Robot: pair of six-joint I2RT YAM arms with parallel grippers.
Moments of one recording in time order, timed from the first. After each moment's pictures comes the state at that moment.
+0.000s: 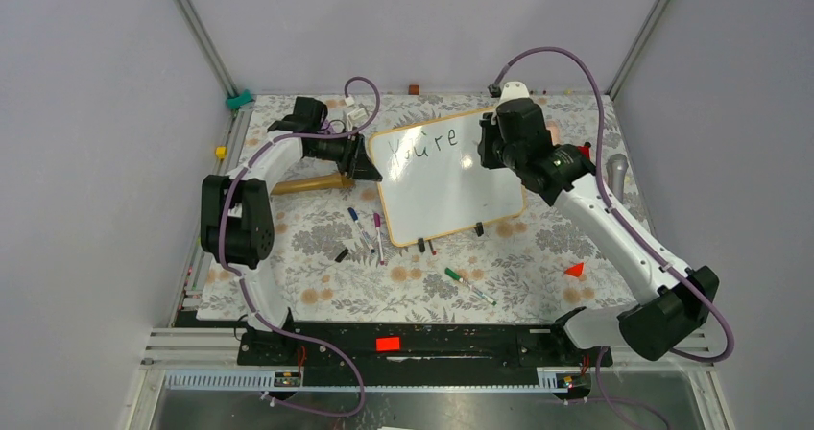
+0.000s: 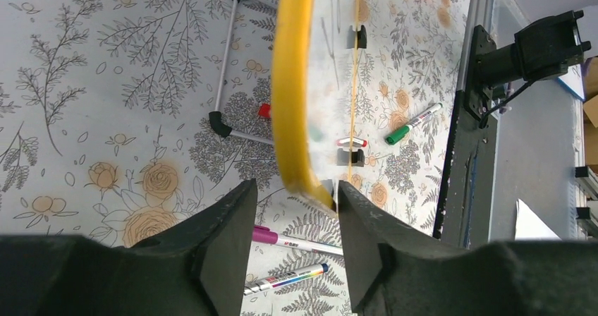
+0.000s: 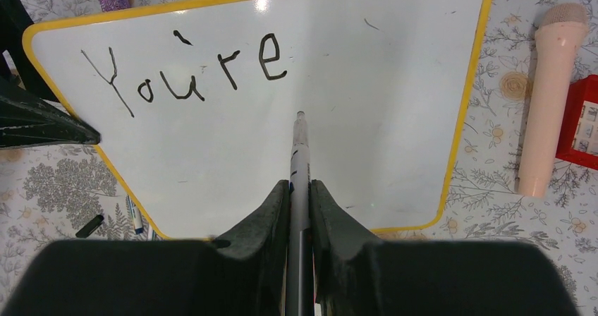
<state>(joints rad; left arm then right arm) -0.14 1.88 1.45 -0.64 1.11 0.39 0.54 1.36 1.38 -0.61 0.22 0.27</state>
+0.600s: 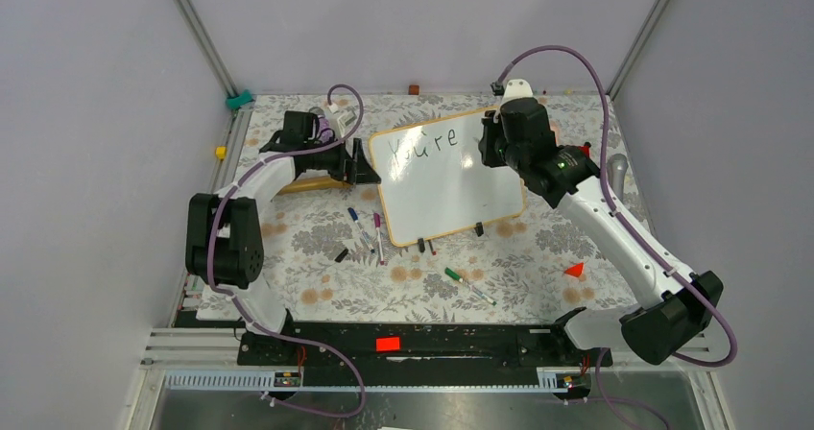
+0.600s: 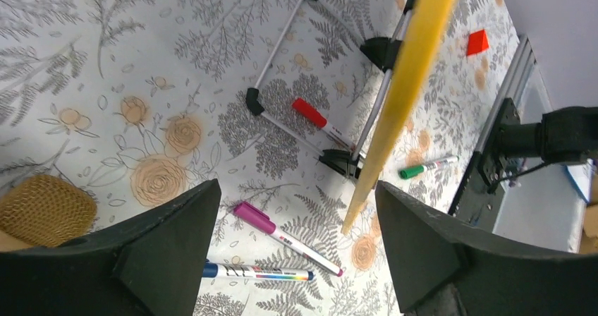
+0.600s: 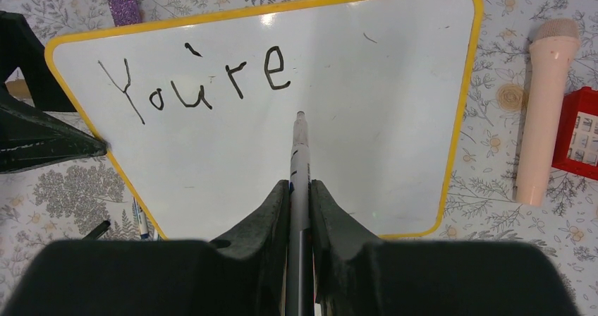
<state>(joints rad) -0.12 1.74 1.22 -0.36 0.92 0.04 0.54 1.33 1.38 -0.59 0.22 0.27</state>
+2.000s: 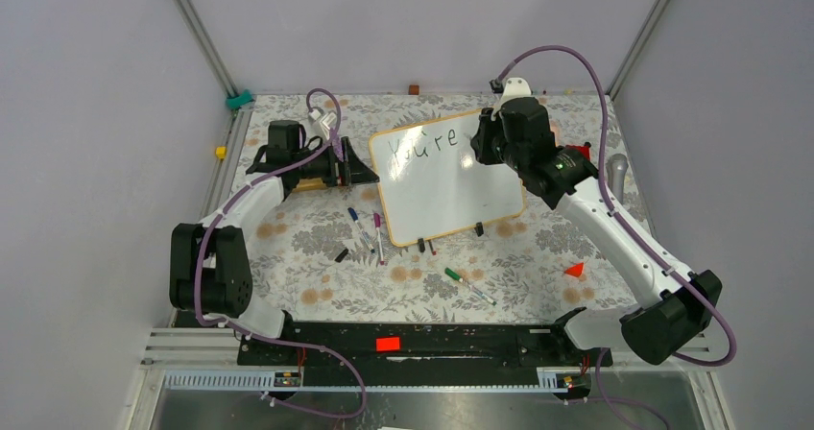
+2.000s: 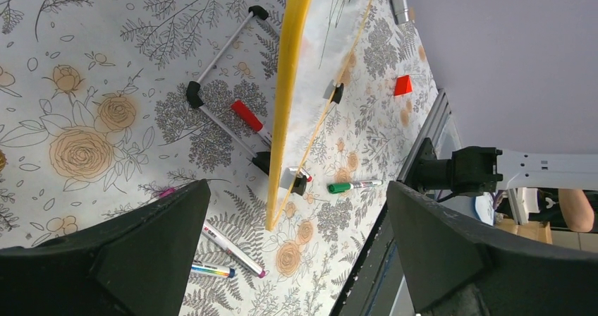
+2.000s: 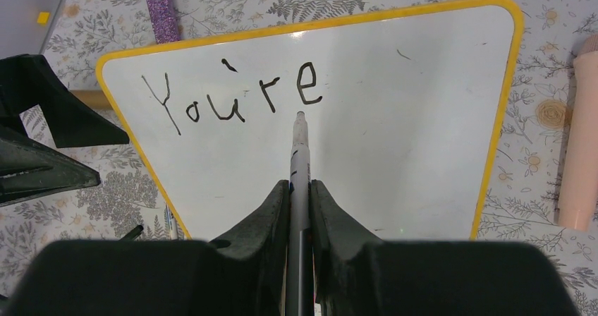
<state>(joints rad) -0.09 1.53 1.02 -0.15 0.97 -0.30 0.54 1.33 1.36 -0.51 0.16 0.30</state>
